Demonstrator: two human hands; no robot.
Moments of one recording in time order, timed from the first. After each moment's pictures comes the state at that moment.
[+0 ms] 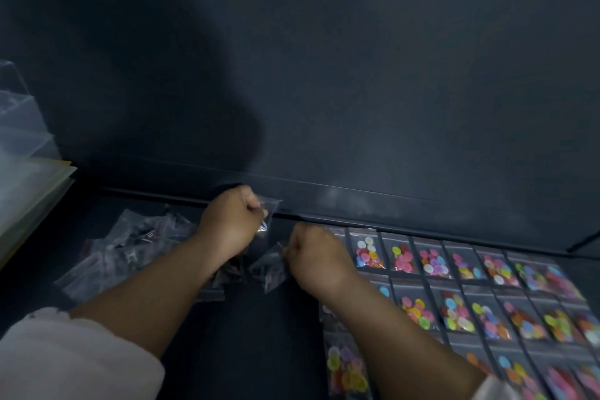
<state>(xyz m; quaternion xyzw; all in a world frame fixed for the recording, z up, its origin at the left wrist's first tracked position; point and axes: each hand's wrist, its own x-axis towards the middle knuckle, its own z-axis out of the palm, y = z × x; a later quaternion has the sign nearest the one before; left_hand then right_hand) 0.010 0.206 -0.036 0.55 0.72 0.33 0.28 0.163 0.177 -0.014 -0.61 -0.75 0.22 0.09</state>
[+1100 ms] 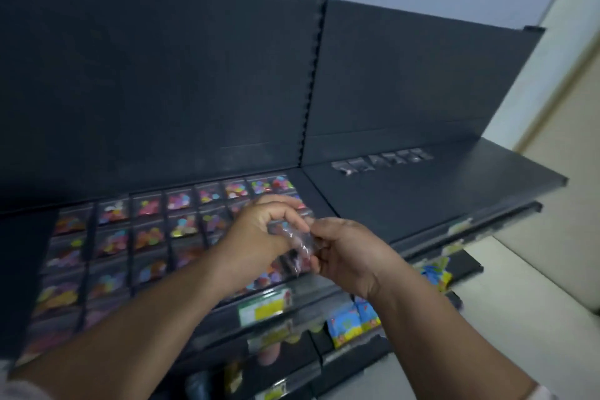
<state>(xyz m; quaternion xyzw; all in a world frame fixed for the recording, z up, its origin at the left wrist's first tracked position) 0.404 -0.024 0.050 0.72 0.34 0.36 0.48 0.548 -0.070 0.048 -0.54 -0.28 0.61 0.51</state>
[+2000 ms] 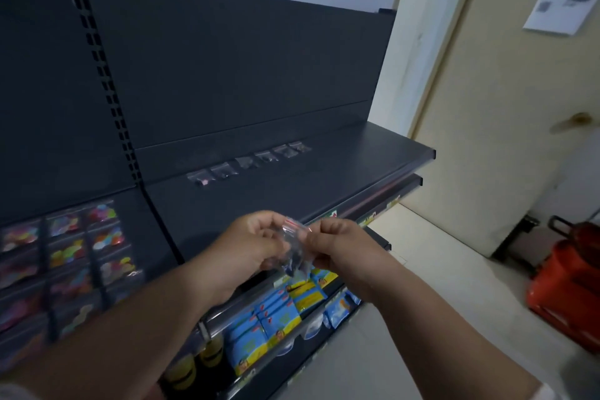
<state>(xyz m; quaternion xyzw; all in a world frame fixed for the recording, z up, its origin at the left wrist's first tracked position) 0.673 -0.062 0.041 0.65 0.30 0.20 0.67 0.810 -0.153 0.041 -0.62 -0.36 0.44 0.55</state>
